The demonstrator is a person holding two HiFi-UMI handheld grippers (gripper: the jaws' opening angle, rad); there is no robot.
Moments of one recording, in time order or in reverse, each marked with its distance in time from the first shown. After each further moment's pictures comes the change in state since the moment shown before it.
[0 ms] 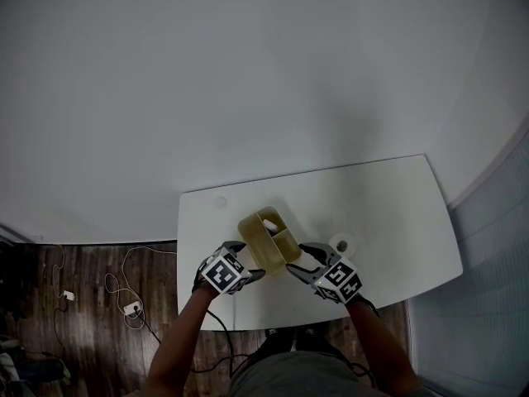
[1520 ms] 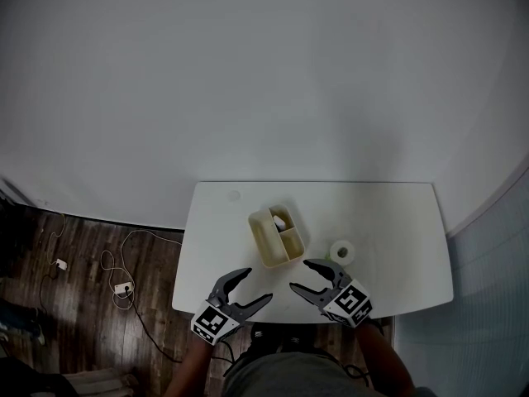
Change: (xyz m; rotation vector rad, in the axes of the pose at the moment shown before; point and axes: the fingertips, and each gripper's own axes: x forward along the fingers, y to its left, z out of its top) left arm -0.110 -0.113 0.020 -0.074 -0.761 0.215; right arm -0.061 0.079 0.035 -0.170 -0.063 0.122
